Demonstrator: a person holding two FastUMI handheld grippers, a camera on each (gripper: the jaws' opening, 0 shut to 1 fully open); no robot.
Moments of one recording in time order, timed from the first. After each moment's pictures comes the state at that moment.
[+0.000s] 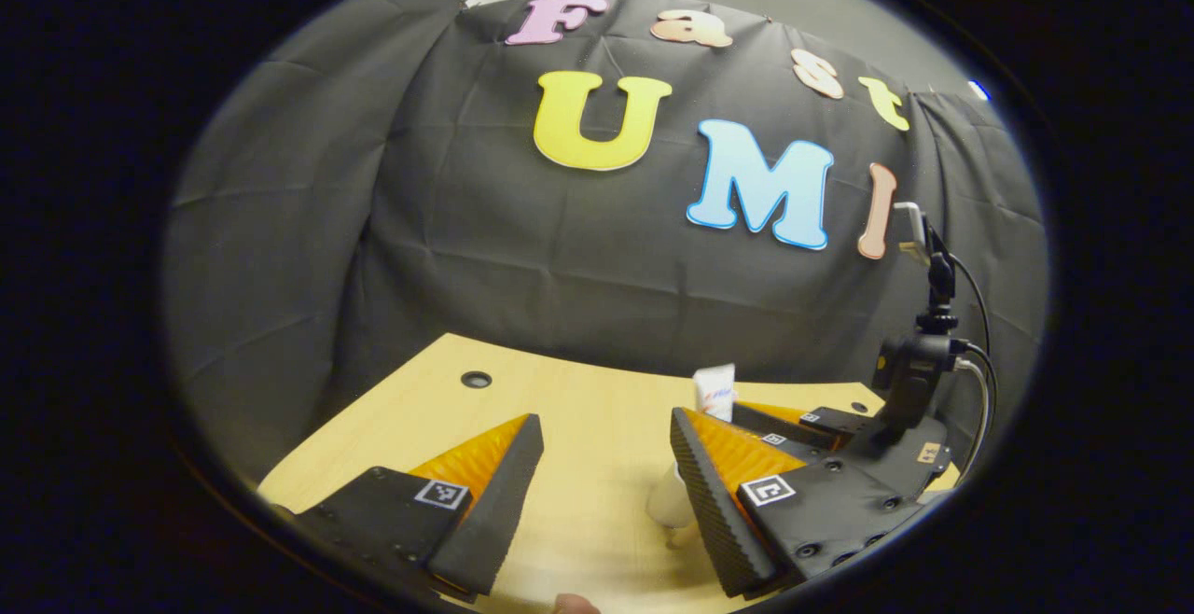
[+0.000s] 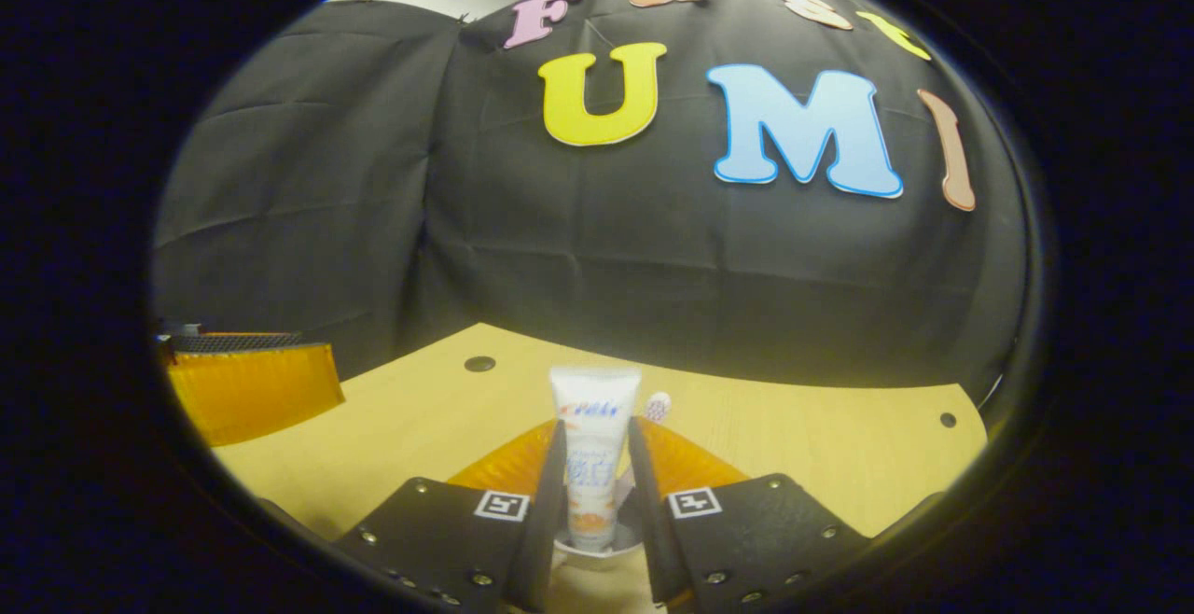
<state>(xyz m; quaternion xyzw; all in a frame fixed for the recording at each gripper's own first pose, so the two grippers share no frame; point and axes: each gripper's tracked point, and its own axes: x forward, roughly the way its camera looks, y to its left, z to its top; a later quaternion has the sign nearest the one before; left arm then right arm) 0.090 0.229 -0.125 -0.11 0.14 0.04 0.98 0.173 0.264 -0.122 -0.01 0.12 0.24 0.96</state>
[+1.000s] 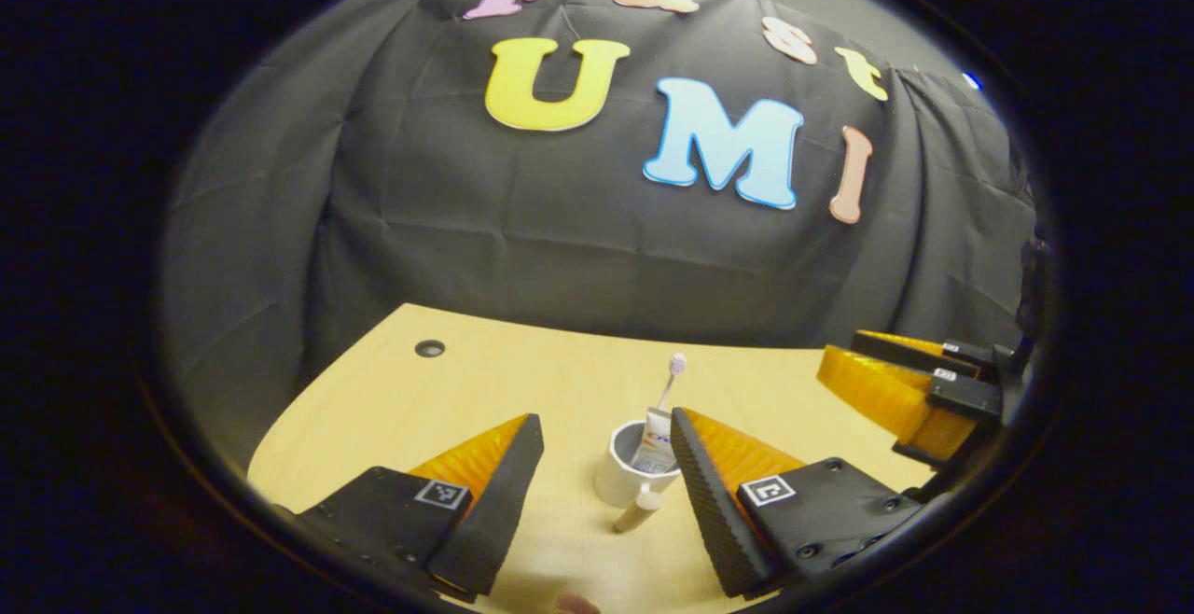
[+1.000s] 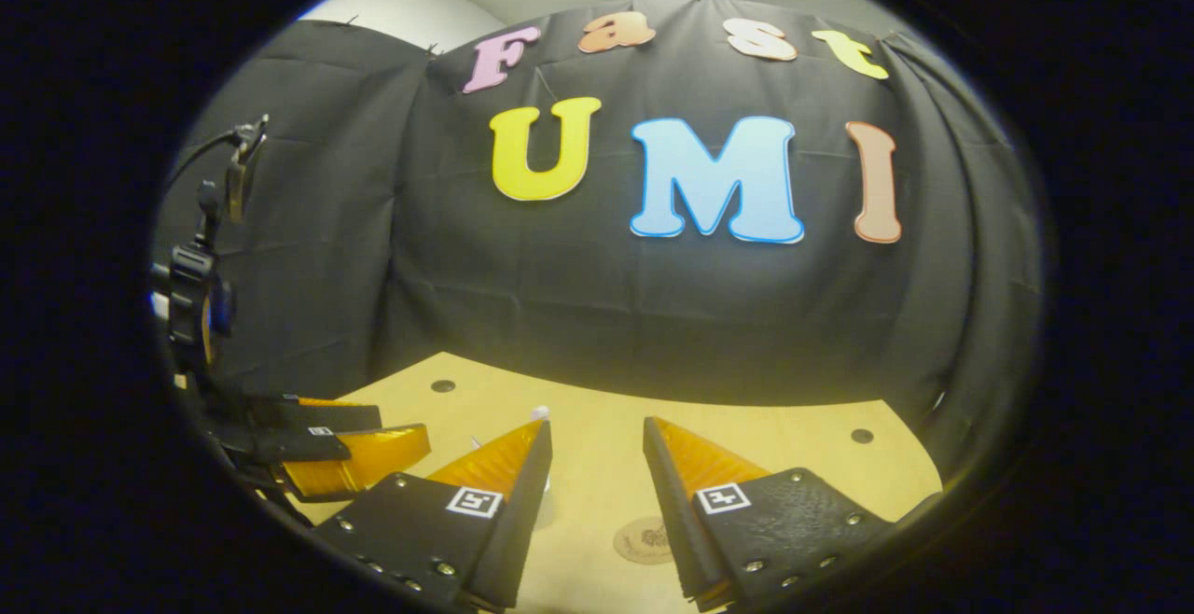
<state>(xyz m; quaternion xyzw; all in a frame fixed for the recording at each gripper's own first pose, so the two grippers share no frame) 0.105 0.148 -0.156 -0.10 0.22 -0.02 0.97 0.117 0.132 -0.051 0.01 0.09 0.16 0.98</state>
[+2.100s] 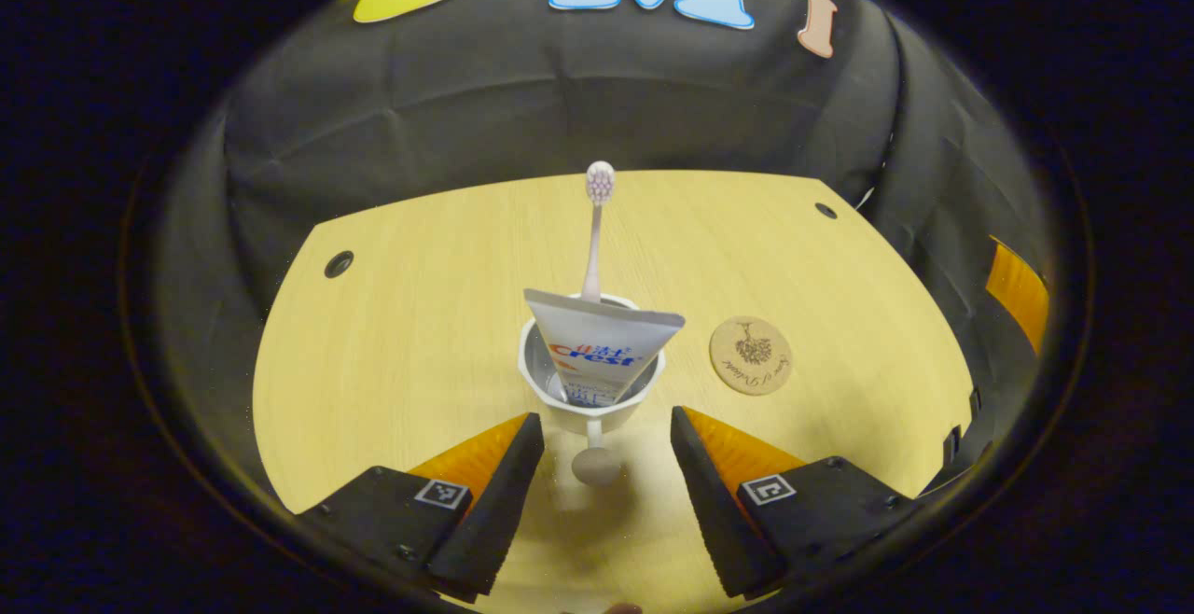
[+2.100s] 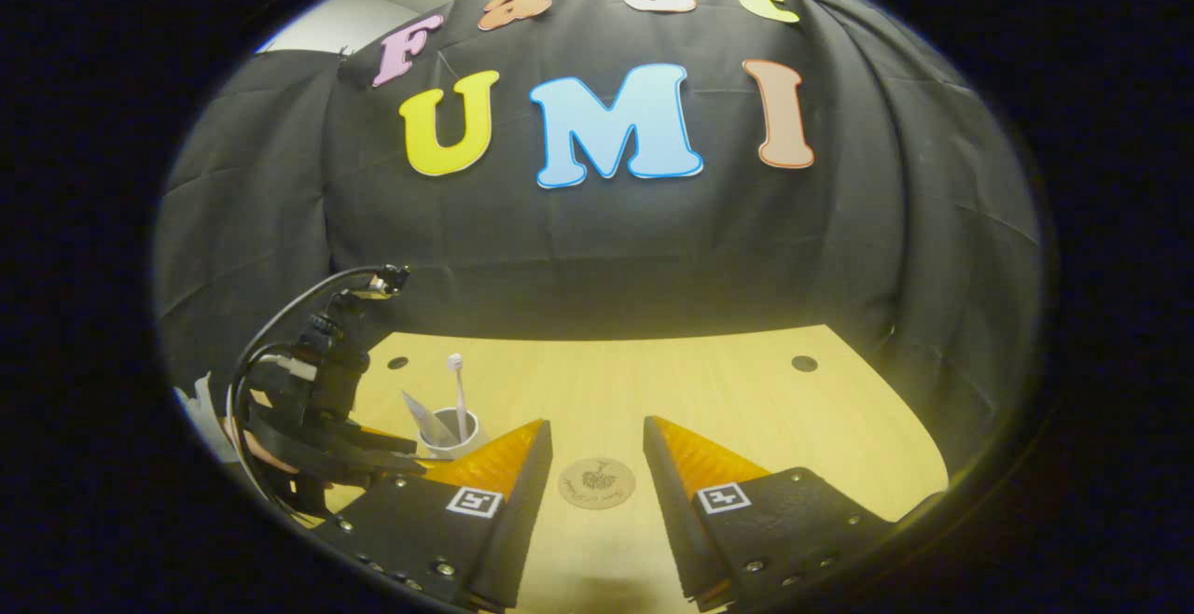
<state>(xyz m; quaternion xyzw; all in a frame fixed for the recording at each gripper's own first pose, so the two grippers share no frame) 0.130 0.090 -0.287 -0.02 0.48 -0.10 0.87 0.086 0.048 -0.092 0.07 0.19 0.08 0.98</state>
